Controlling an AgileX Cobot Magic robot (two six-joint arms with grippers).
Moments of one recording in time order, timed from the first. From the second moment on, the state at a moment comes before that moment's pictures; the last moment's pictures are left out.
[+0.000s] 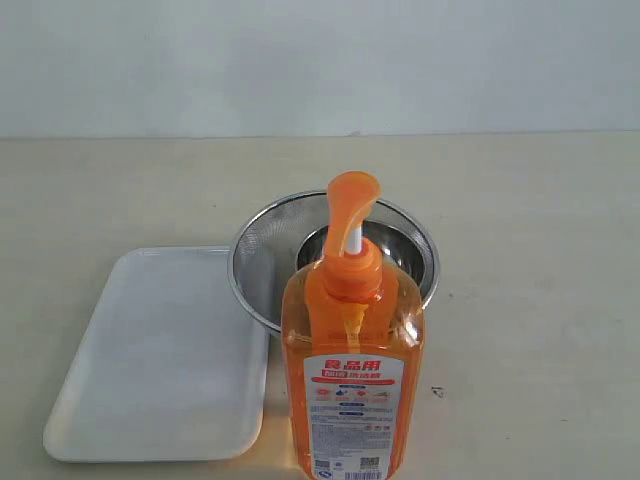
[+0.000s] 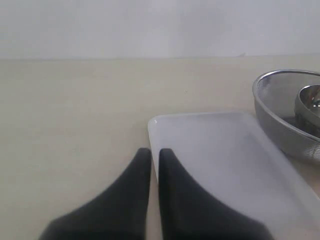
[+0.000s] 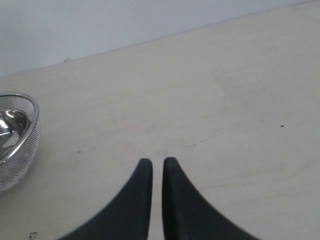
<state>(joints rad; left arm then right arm) -0.07 0.00 0.00 -0.16 0.33 0.14 0.08 0.01 0.00 -0.17 0.38 0.42</state>
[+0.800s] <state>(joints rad) -0.07 0.00 0.00 -0.16 0.33 0.14 0.08 0.00 -0.24 0.02 0.34 0.45</state>
